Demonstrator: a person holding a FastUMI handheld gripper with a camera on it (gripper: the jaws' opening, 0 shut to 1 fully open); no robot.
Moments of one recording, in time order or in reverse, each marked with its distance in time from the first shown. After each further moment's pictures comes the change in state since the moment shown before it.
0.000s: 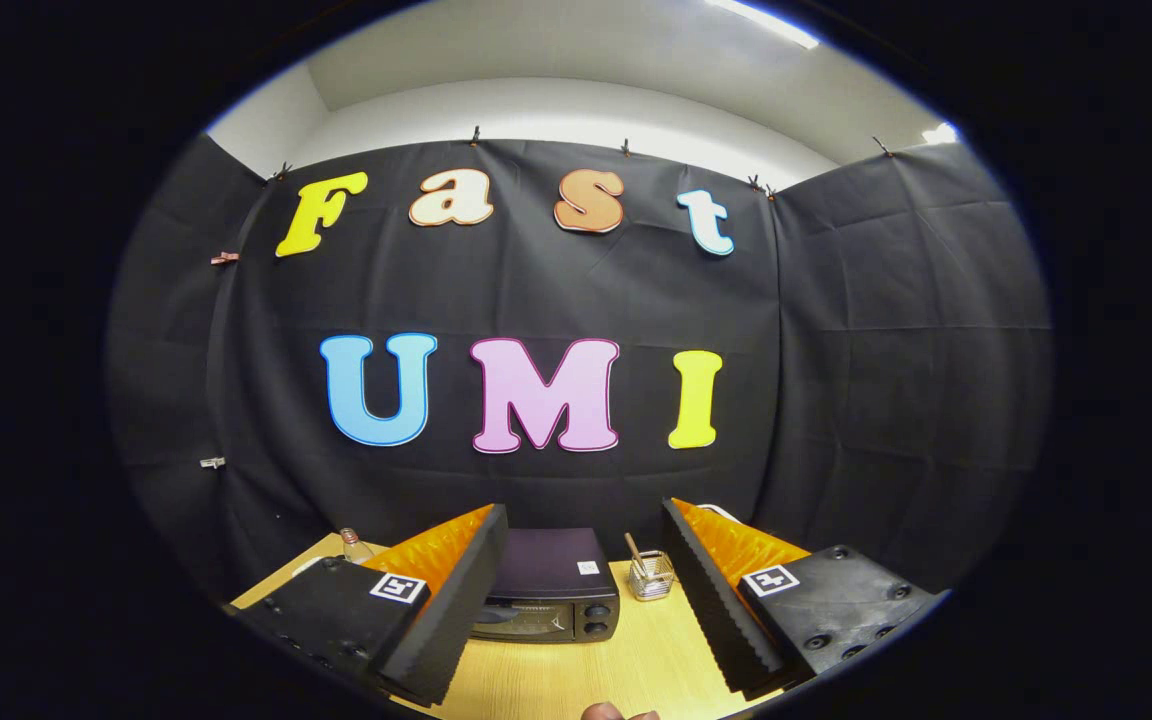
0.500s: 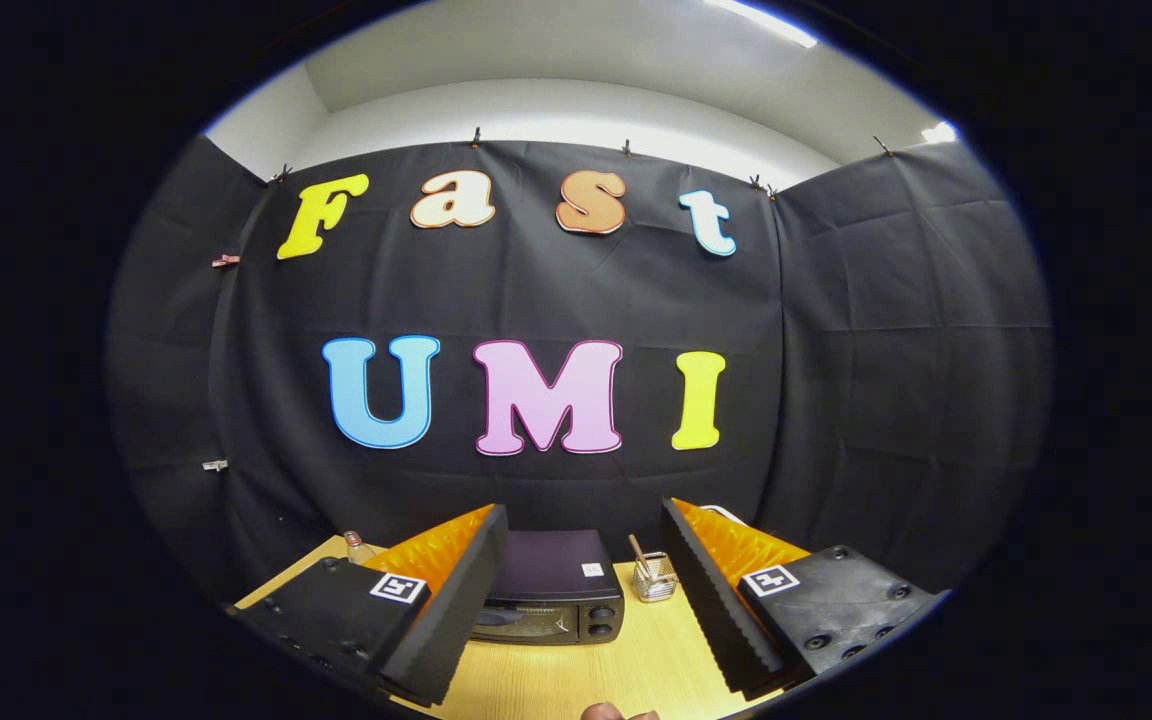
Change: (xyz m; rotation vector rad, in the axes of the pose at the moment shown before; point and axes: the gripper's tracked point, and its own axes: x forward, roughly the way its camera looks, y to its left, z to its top) arm 0.004 0.004 0.000 0.012 0.004 0.007
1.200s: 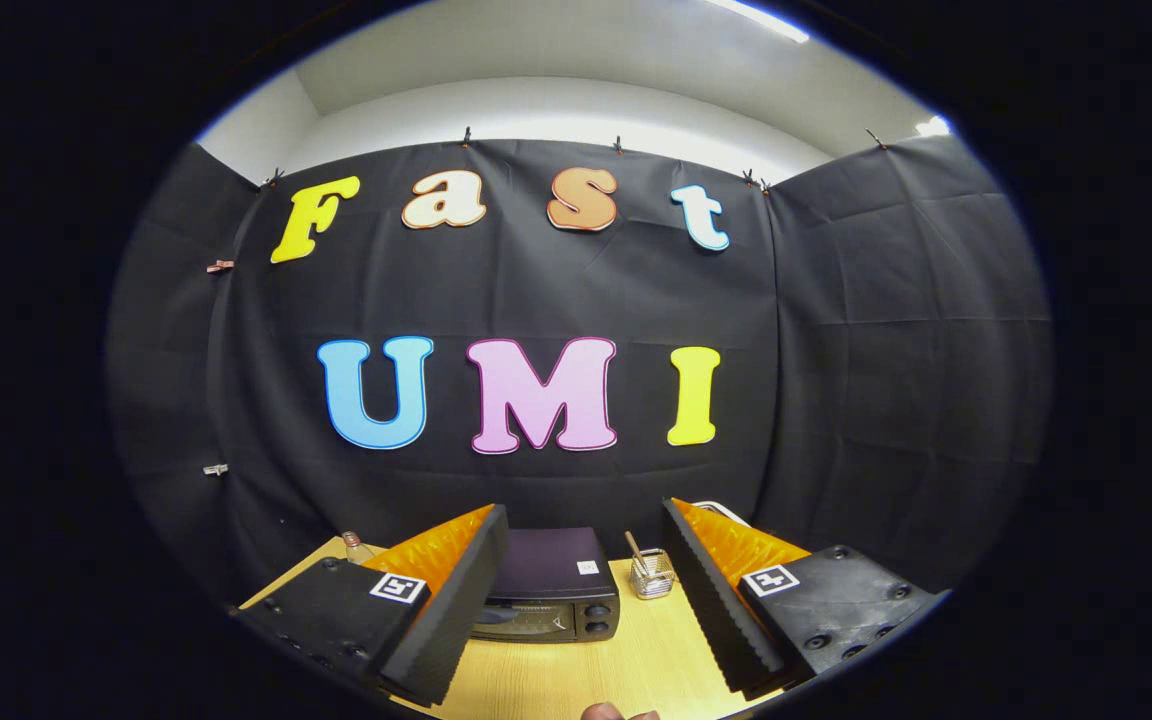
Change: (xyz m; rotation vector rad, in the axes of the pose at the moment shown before) arm -0.001 -0.010 0.003 0.010 0.004 -0.002
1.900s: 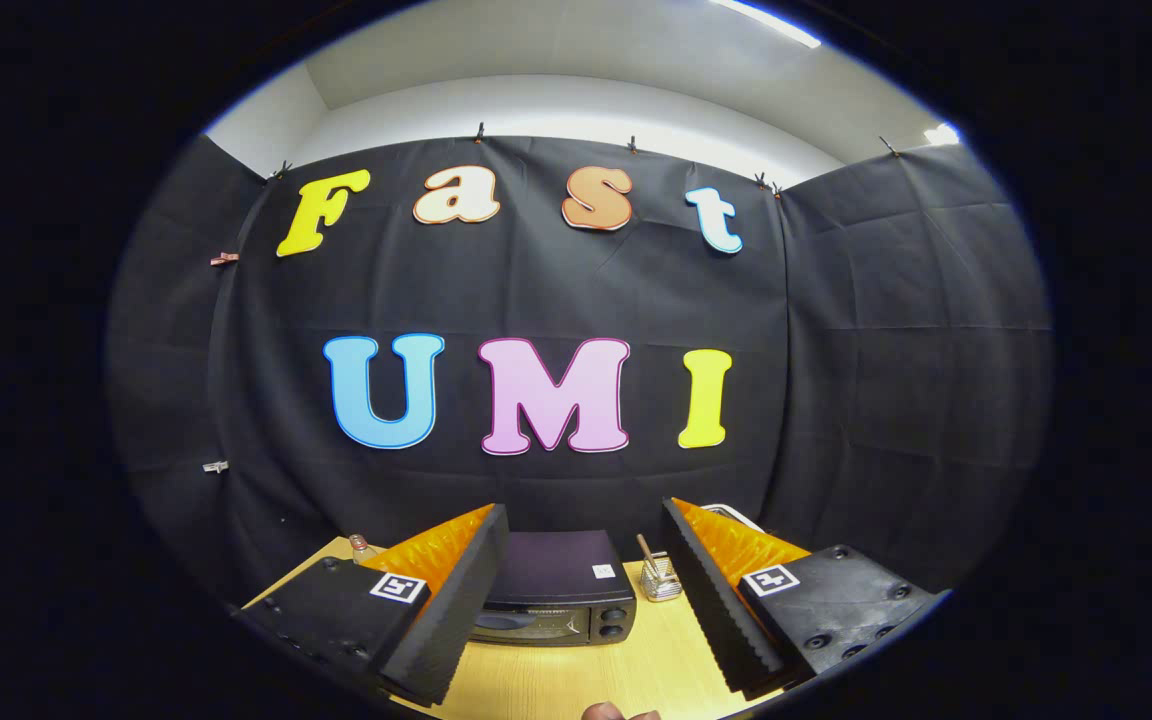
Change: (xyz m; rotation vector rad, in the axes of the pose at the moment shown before) arm 0.009 0.023 0.000 -0.014 -0.005 -0.005
